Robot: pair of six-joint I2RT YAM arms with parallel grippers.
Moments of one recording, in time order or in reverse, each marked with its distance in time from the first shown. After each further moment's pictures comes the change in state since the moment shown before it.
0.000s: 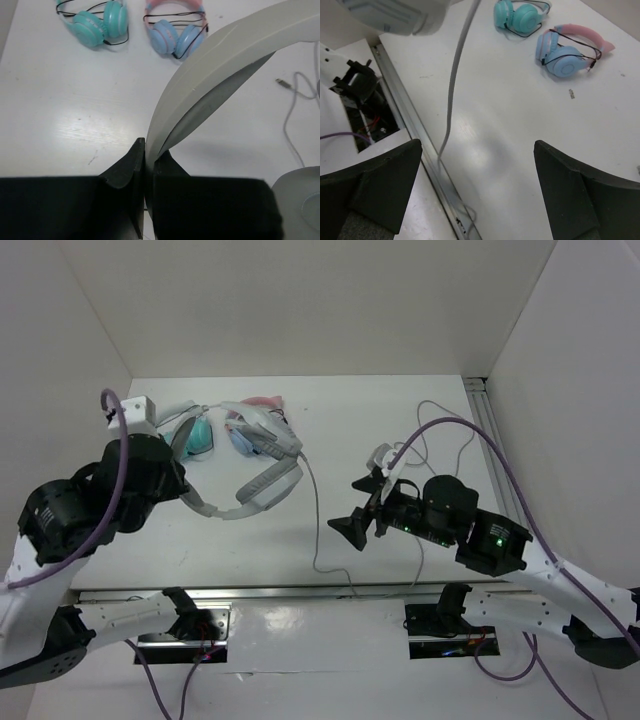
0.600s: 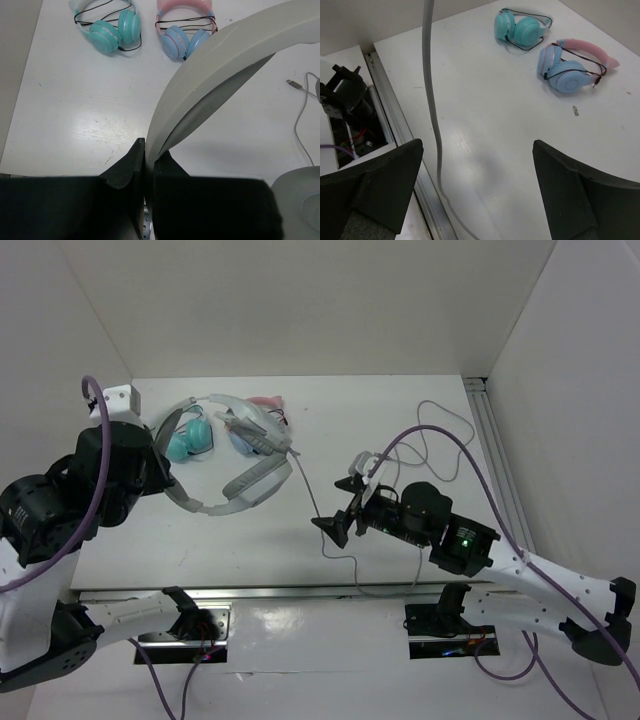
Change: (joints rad) left arm 0.084 0.069 0.174 -0.101 0.032 0.097; right arm -0.001 0.060 -0.164 0.282 0.007 -0.053
